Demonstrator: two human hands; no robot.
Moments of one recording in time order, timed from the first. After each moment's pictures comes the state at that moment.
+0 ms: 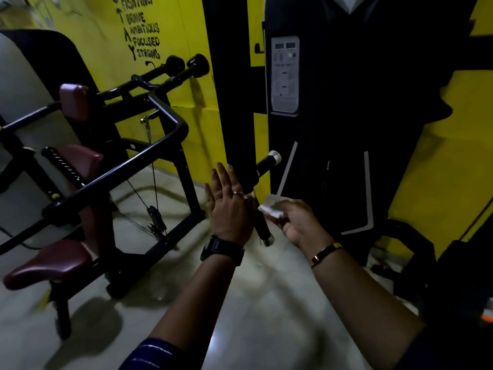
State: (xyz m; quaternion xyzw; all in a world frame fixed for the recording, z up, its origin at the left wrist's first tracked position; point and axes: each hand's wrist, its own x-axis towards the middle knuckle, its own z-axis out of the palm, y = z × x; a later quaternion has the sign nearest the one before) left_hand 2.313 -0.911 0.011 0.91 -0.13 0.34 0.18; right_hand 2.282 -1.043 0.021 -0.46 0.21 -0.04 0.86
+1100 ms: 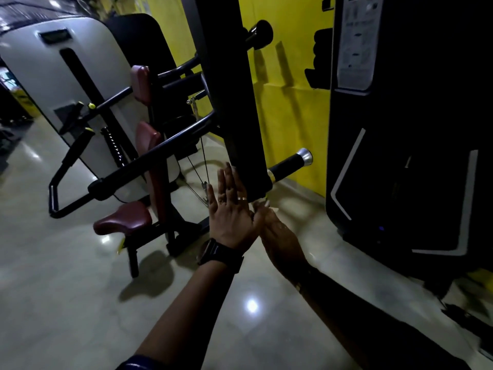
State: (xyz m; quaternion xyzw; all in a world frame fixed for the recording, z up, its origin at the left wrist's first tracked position) left_hand 2.358 -0.933 -0.016 0.94 -0.04 0.35 0.04; right_hand 2.368 -1.049 -0.102 -0.80 -0.34 -0.35 0.36
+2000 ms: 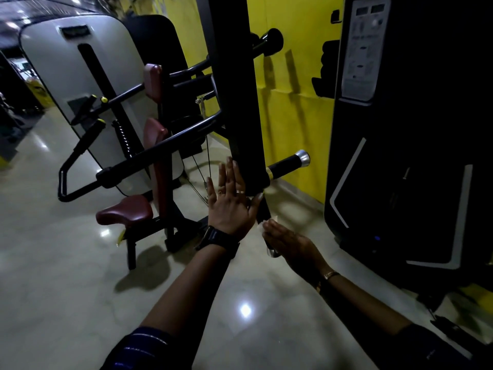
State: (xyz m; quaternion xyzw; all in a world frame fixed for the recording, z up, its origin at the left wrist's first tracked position) left_hand 2.361 -0.932 -0.021 0.94 -0.03 0.34 0.03; right_hand 2.361 -1.115 -0.117 -0.81 -0.45 -0.34 0.16
